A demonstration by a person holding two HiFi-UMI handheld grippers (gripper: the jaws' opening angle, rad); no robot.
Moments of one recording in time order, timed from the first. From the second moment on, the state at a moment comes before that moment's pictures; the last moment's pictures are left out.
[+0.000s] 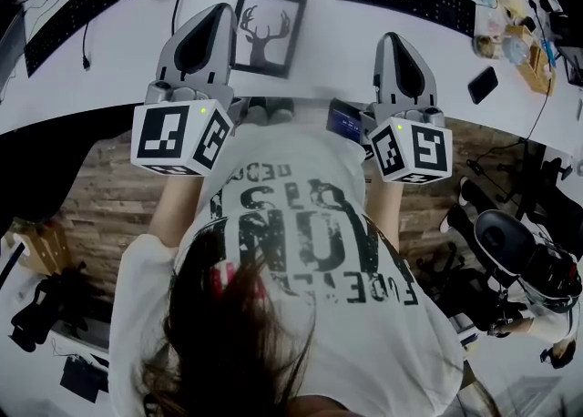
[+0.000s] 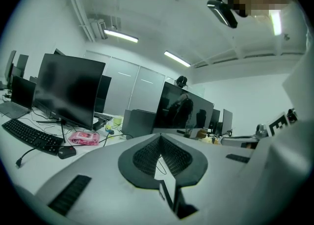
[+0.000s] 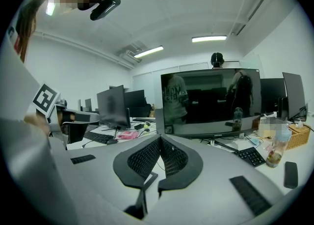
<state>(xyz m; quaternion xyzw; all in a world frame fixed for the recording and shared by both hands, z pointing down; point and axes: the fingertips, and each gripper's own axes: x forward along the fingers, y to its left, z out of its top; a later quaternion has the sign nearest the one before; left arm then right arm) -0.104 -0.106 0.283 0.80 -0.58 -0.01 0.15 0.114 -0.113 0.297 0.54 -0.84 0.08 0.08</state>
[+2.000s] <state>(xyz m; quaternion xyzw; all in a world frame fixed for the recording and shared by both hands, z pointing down) -0.085 -0.062 0.303 0.80 -0.57 0.01 0.17 0.118 -0.079 0.303 0.52 -0.84 0.09 0.08</state>
